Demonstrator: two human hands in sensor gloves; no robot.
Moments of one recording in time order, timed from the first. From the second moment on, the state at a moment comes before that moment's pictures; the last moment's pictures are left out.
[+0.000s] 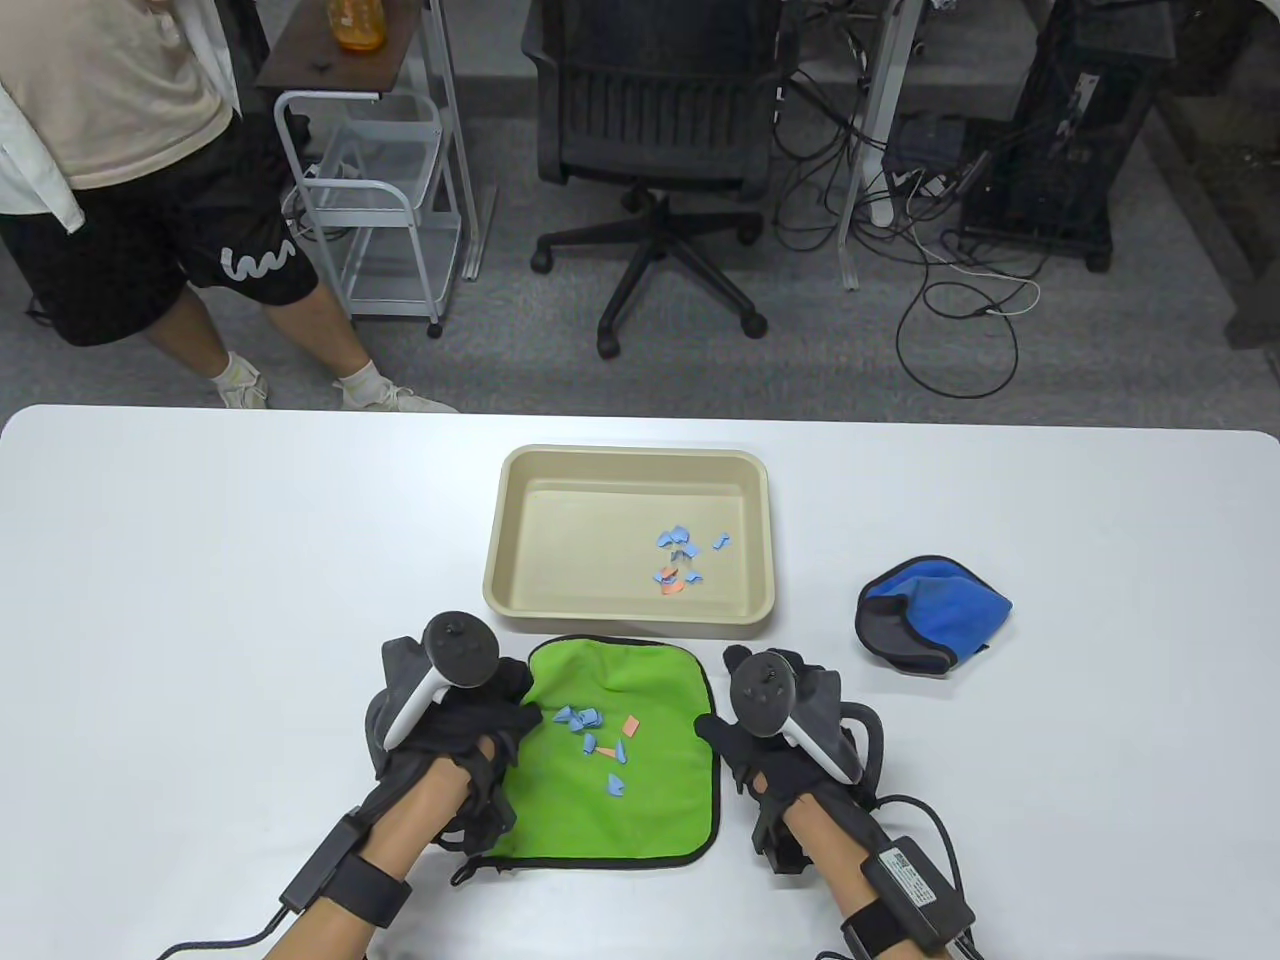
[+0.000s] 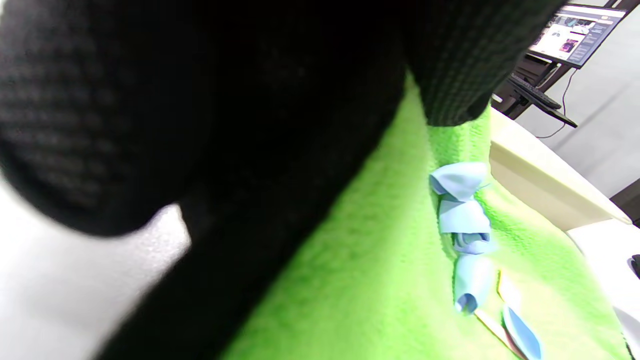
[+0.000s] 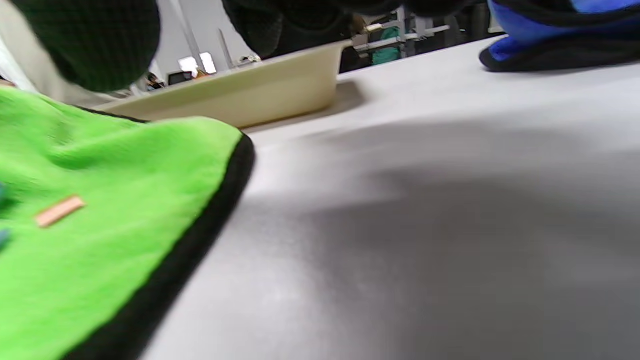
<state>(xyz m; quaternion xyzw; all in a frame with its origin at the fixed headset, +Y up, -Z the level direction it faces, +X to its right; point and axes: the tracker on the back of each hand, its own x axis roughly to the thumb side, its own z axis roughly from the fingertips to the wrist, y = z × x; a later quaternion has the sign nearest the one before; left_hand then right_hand) -0.202 -0.764 -0.342 -0.20 0.04 0.24 0.95 0.107 -0.767 -0.325 -0.01 0.10 0.99 0.13</state>
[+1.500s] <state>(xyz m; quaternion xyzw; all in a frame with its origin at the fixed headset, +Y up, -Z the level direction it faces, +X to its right) -0.181 -0.727 -0.338 -0.26 0.03 0.25 0.93 0.072 -0.718 -0.331 -0.06 0.16 0.91 0.39</state>
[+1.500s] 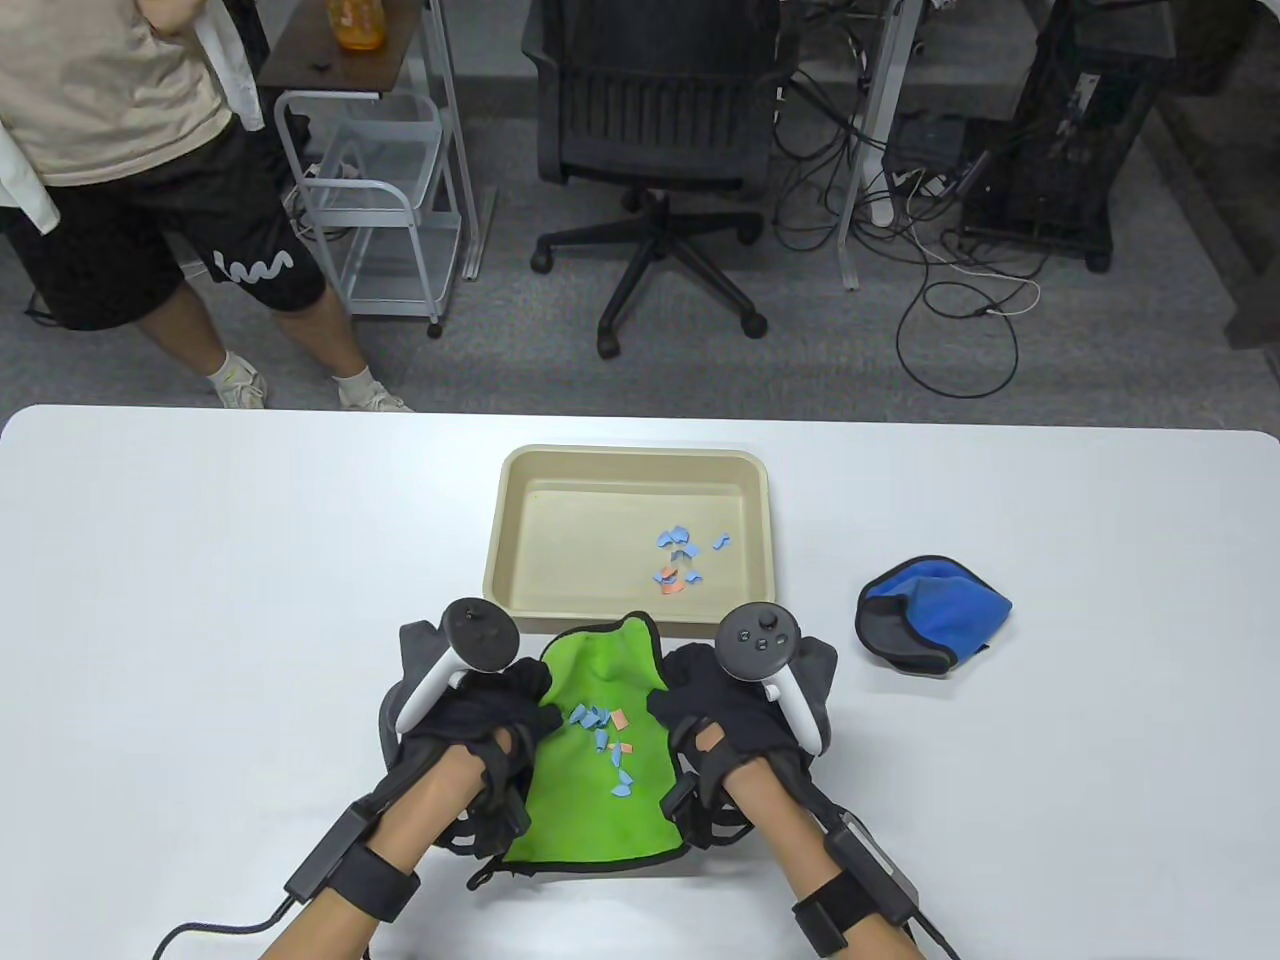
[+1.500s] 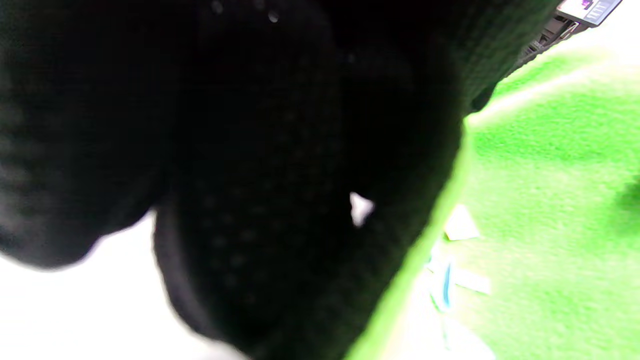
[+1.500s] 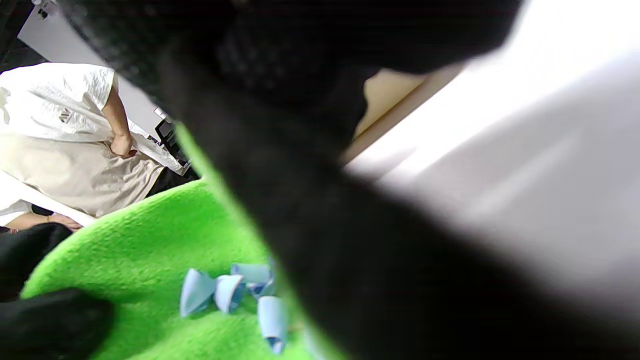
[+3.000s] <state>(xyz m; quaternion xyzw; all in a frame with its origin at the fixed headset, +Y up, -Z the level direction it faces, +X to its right) -0.164 -0.699 -0.485 -0.01 0.08 0.47 0.88 0.091 -0.704 -0.456 -0.06 -0.16 0.87 0.46</state>
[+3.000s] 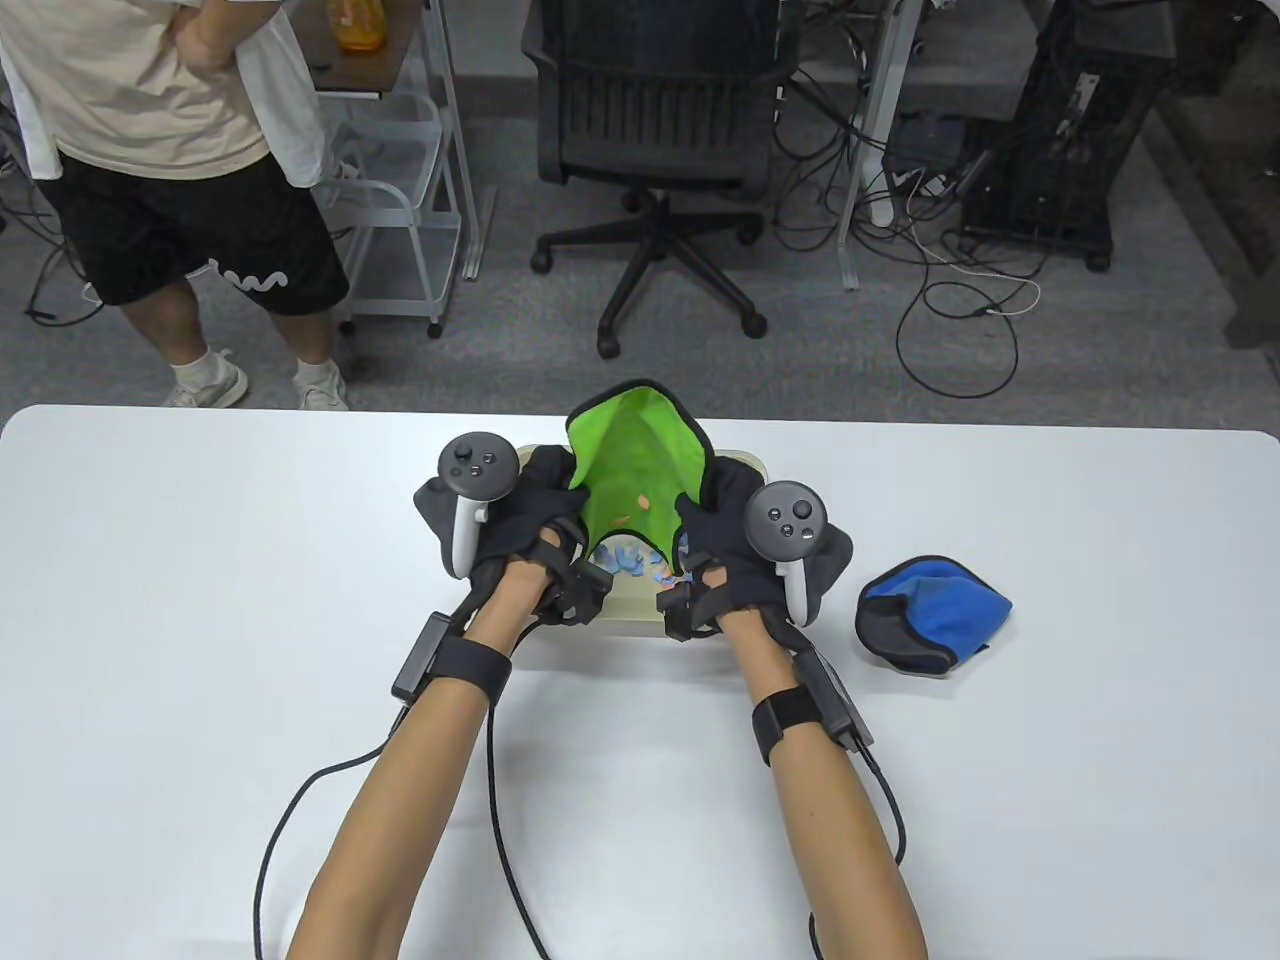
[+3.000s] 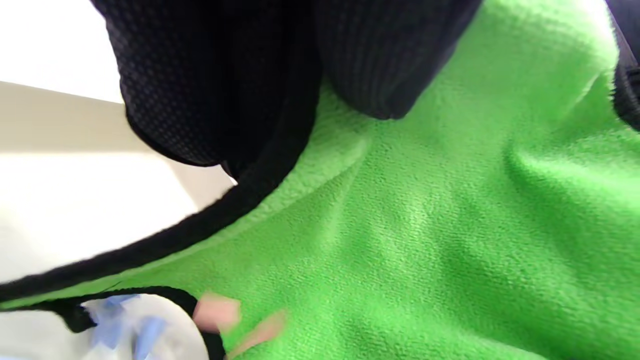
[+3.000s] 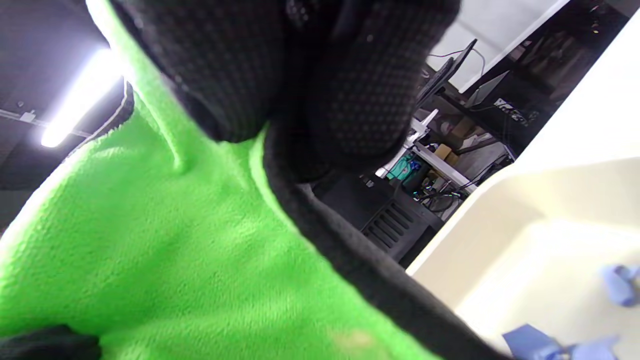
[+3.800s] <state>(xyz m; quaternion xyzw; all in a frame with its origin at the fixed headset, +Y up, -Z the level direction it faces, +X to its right) -0.163 -0.699 -0.470 -0.04 0.04 0.46 0.89 0.083 -0.714 -0.440 -0.03 -0.13 0.89 0.44</state>
